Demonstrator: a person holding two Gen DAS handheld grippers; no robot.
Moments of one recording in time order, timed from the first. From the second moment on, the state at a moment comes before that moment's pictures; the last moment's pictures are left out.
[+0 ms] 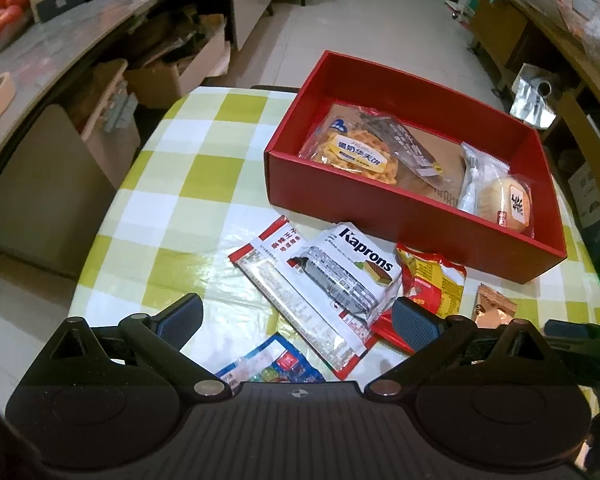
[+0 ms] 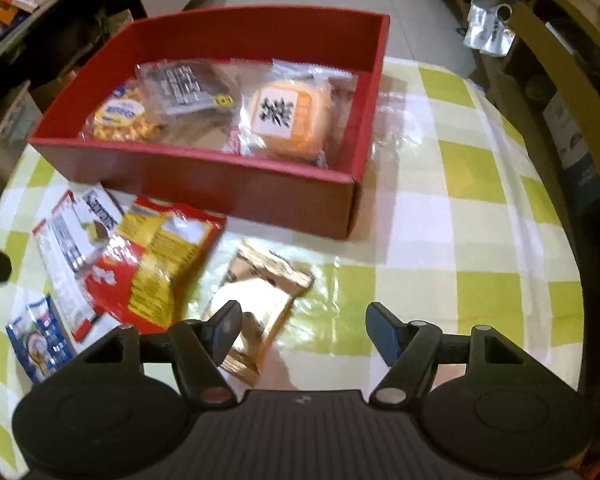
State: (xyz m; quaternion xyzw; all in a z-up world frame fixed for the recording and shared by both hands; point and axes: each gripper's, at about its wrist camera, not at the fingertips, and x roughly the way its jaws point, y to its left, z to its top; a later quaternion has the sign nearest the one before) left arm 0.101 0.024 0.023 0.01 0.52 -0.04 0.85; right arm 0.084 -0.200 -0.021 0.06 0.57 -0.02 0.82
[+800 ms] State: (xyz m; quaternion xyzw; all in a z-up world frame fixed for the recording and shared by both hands) left arm 0.091 0.040 -0.017 -0.03 0.59 -0.03 0.81; right arm 0.095 -0.166 -0.047 -0.01 0.58 0.01 0.82
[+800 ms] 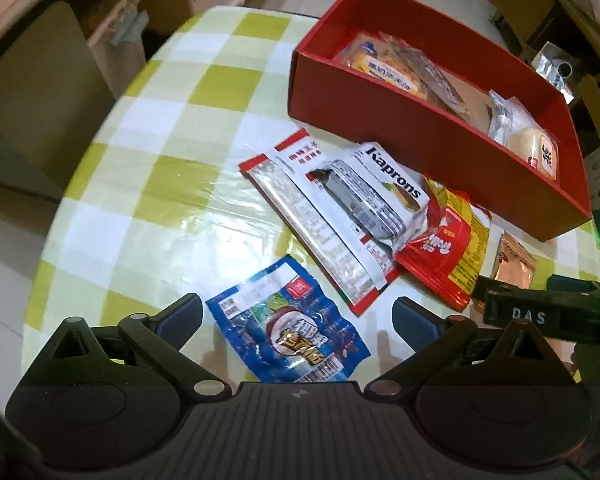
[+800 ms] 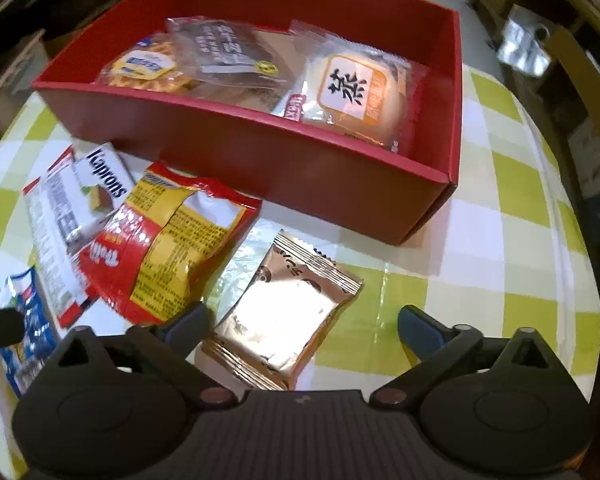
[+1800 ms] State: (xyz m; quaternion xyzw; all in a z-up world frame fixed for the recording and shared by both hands) left arm 0.059 -0.001 -0.040 -0.01 0.60 0.02 0.80; right arm 0.078 -0.234 -0.023 0.07 0.57 0.06 0.82
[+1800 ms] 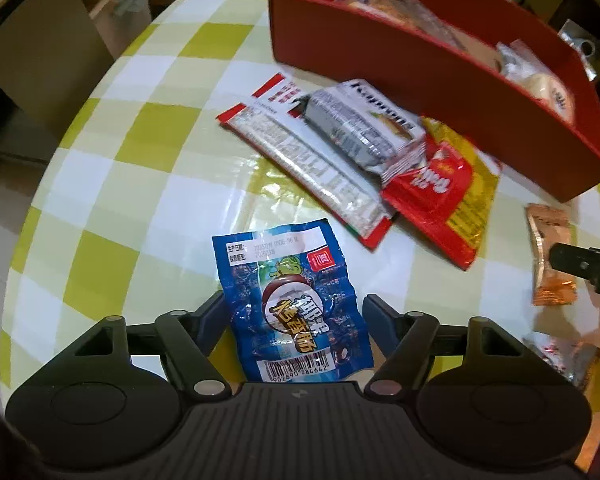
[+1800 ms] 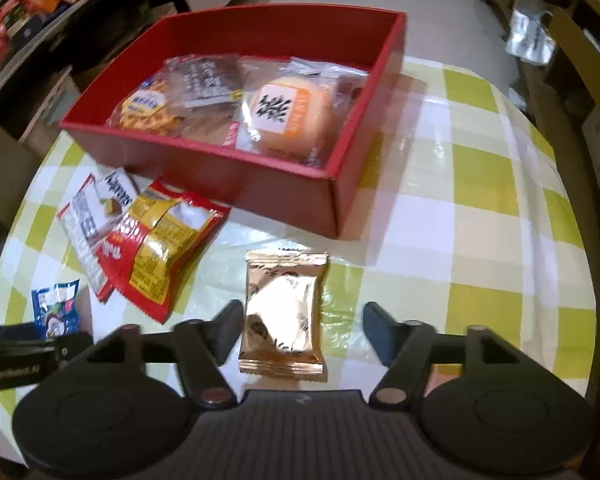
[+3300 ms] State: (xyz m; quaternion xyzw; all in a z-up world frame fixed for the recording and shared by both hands) left arm 0.093 -0.027 0.026 0.00 0.51 -0.07 0.86; right arm 0.063 -0.196 0.046 0.02 0.47 0.06 0.88
